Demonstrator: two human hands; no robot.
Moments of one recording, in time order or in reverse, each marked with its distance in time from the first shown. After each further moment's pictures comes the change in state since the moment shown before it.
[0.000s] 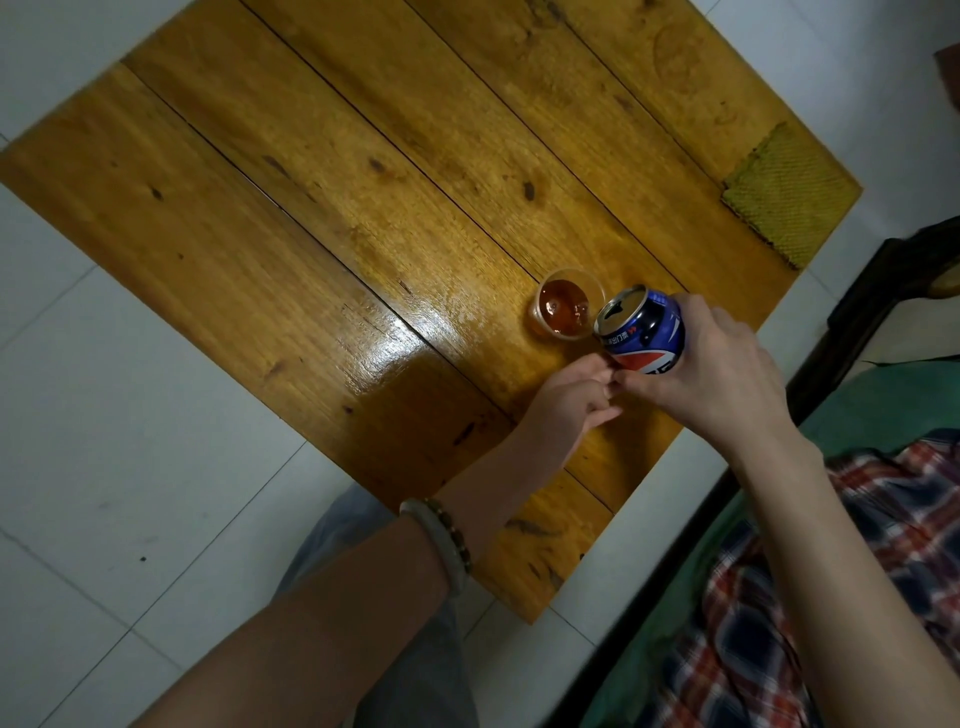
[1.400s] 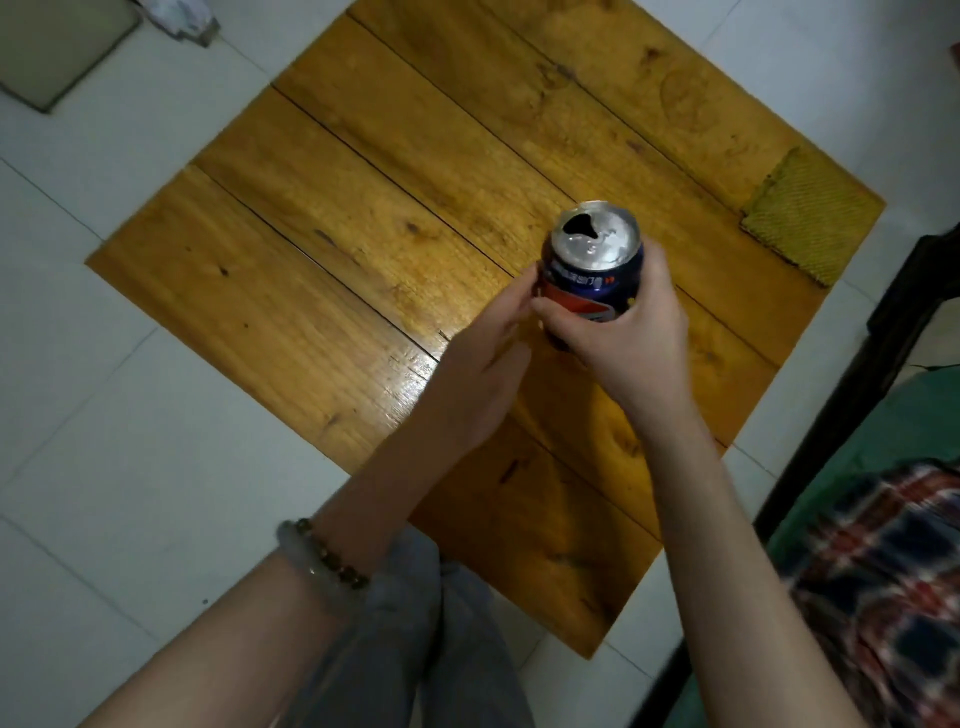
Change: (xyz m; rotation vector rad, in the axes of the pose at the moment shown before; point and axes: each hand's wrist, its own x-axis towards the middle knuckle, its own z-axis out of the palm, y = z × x) left_hand -0.040 0.084 -0.084 0.713 -0.108 0.762; right_hand 0.024 -0.106 -0.002 0.947 0.323 -0.084
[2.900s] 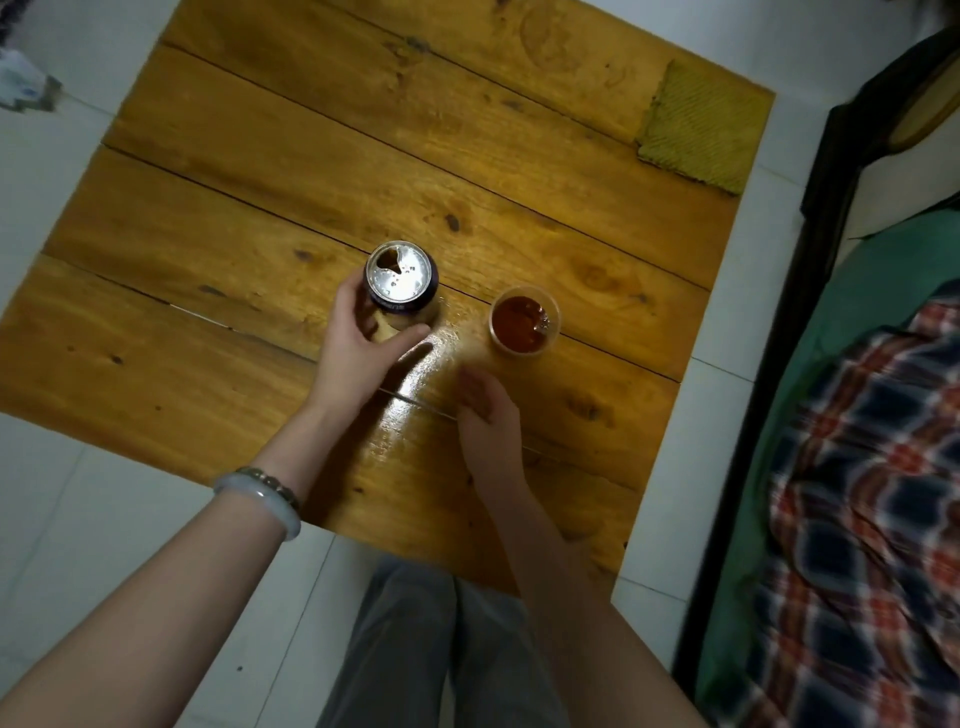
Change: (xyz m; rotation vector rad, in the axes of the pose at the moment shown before) left_hand 0.069 -0.084 -0.043 0.257 0.169 -0.123; right_hand -0.071 0.087 0.092 0.541 0.107 0.570
